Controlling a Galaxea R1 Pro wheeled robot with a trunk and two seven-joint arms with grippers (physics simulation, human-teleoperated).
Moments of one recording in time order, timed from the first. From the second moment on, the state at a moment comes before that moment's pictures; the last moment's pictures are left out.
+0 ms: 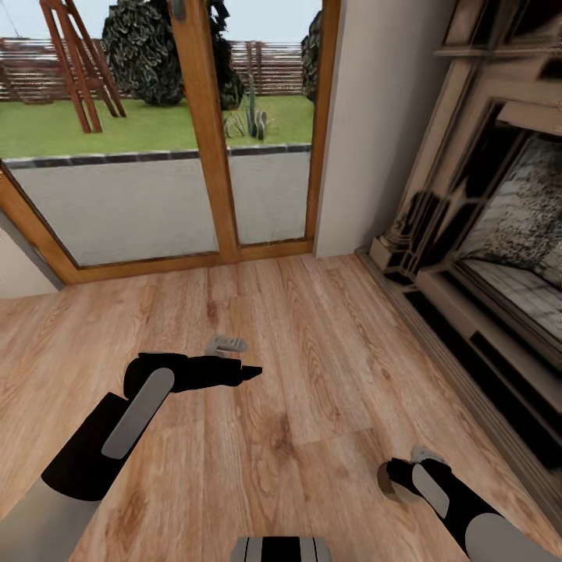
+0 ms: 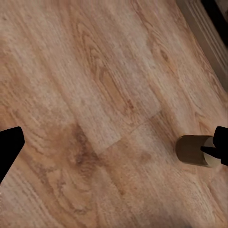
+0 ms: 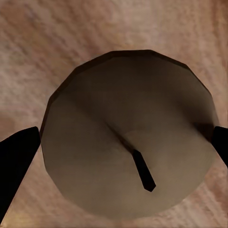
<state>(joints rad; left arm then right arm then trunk) -0.66 0.19 -0.39 -1.56 0.82 1.05 0.15 -0.61 -0.17 0.25 -0.41 -0.71 0.34 -0.23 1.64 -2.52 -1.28</state>
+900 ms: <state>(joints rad) -0.66 0.18 -0.39 -1.55 0.81 1.05 0.15 -0.60 -0.17 0.25 -0.42 -0.71 0.34 -0.22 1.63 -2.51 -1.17</state>
